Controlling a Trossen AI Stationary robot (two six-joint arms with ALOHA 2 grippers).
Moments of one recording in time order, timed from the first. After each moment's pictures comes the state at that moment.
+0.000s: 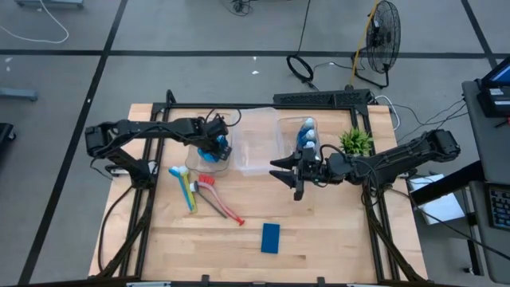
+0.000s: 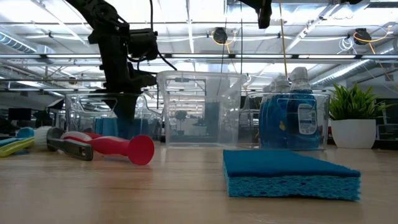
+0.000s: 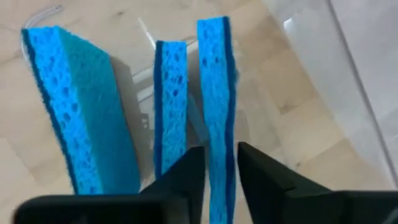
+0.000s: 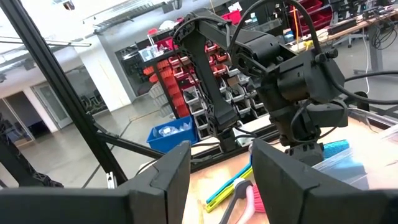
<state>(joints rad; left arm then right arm) 0.39 1.51 0.93 -0.67 -0.05 -0.69 0.21 1.26 0.74 0.58 0.31 0.38</state>
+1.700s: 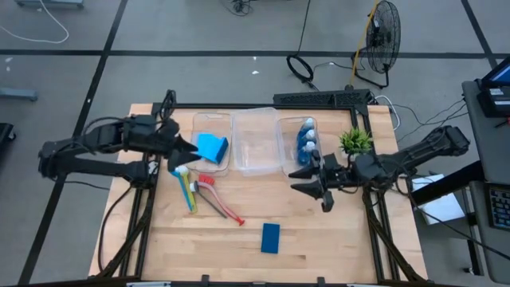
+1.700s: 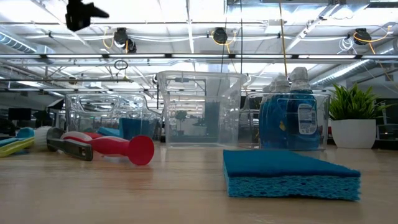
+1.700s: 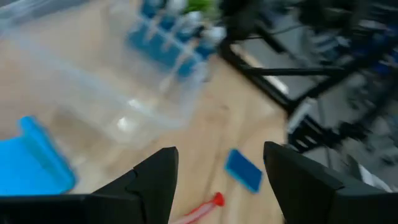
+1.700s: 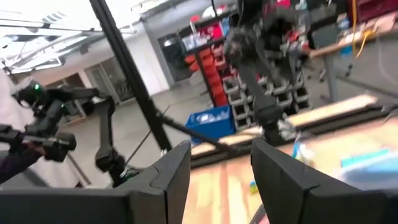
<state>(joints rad) 0.14 0.72 0.93 -0.66 0.14 -0.60 0.36 1.02 0.74 0.36 0.26 0.36</state>
